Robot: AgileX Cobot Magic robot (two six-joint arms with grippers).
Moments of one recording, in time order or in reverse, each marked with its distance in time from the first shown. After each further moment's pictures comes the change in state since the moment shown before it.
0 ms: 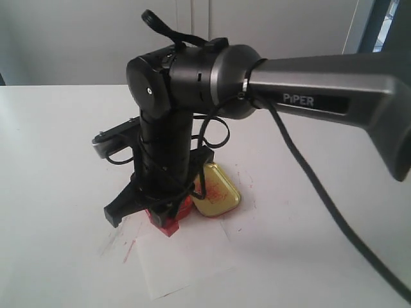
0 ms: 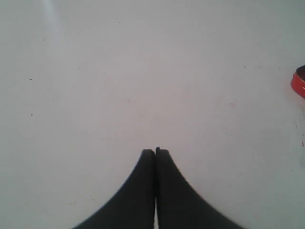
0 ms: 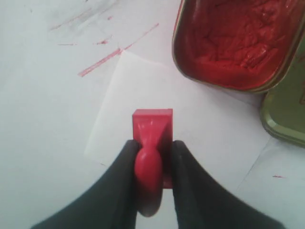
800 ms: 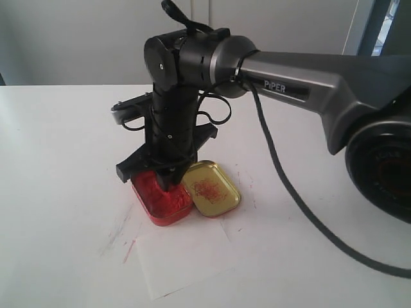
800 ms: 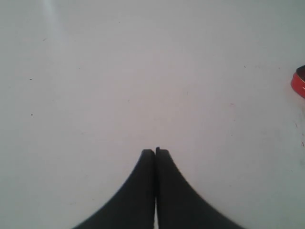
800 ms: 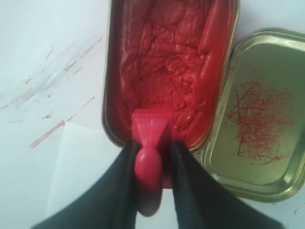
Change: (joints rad) left arm 0.000 0.000 0.000 0.000 0.000 0.000; right arm -0.104 0.157 -0.243 -0.001 0.046 0.000
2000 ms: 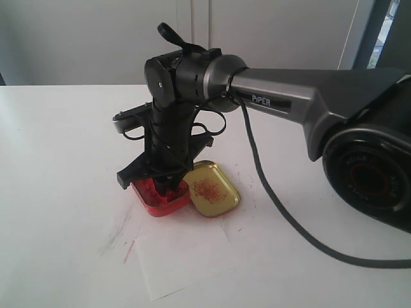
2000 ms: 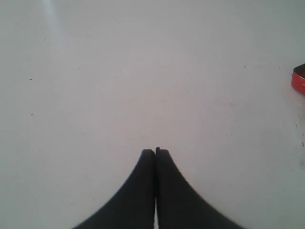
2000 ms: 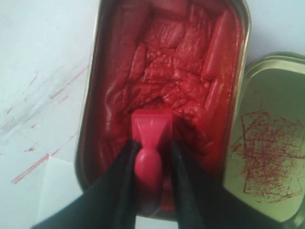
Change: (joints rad) left arm 0.000 0.000 0.000 0.000 0.000 0.000; right arm -0.010 0.064 0.000 0.004 -0.084 0.000
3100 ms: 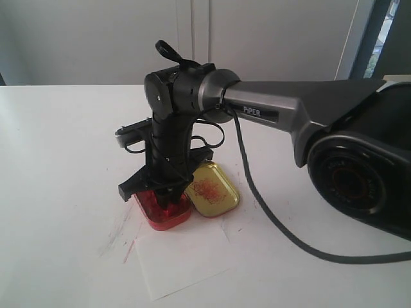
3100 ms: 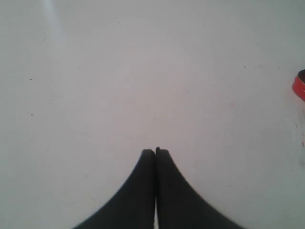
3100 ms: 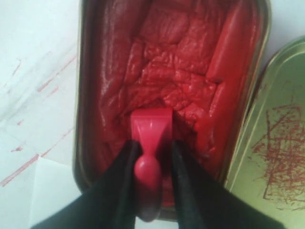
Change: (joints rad) left arm 0.000 0.000 0.000 0.000 0.000 0.000; right arm 0.000 0.047 -0.002 0.018 0.017 0.000
